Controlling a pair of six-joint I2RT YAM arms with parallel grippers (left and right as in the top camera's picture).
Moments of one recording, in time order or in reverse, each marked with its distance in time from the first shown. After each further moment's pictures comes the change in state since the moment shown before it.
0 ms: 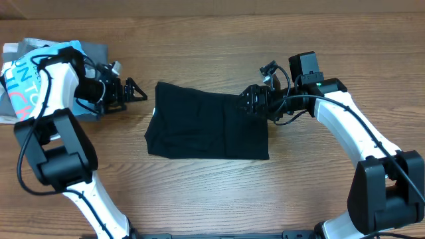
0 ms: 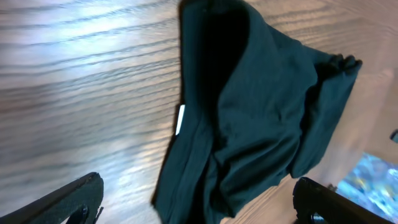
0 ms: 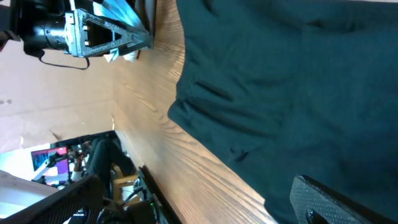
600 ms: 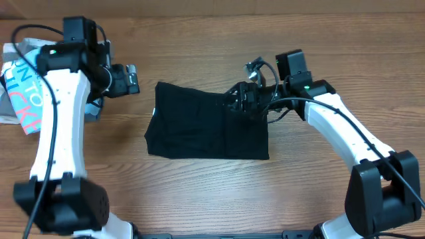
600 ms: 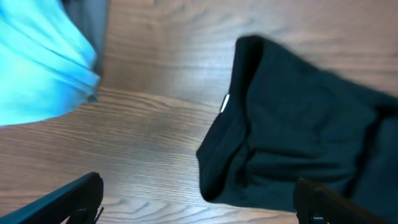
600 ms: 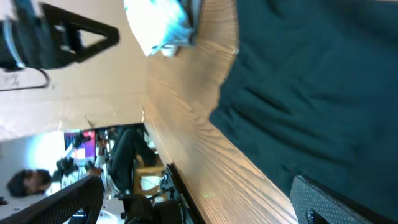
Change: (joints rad) left arm -0.194 -0.396 0.024 -0.047 -0.594 -0.370; right arm 0.072 -0.002 0.000 0.155 -0.101 0.121
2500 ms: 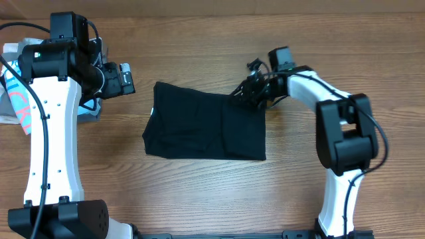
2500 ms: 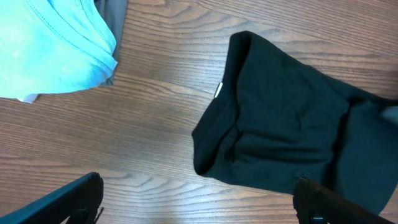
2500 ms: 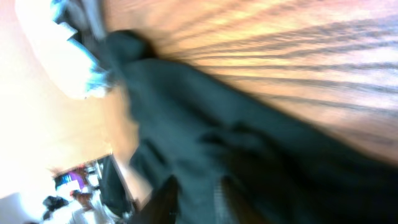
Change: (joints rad) left arm -0.010 -0.085 0.117 -0.151 -0.022 -0.047; right arm -0.076 0.459 0.263 -0.023 0.073 -0.026
